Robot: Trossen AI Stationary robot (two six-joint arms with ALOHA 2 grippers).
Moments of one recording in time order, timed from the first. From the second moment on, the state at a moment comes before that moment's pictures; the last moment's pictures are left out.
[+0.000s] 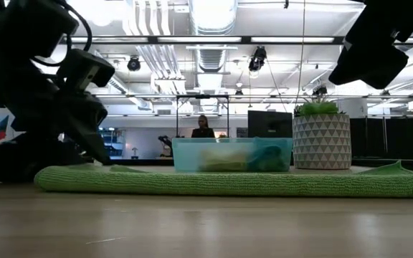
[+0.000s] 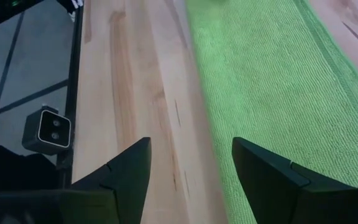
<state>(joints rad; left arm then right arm) -0.37 1.62 0.37 0.47 -0.14 -1.57 0.64 1.49 0.81 -0.07 0.37 0.80</state>
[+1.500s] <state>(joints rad) -0.37 1.35 0.32 0.23 -0.08 -1.04 0.75 1.69 0.80 -0.29 0.20 0.69</state>
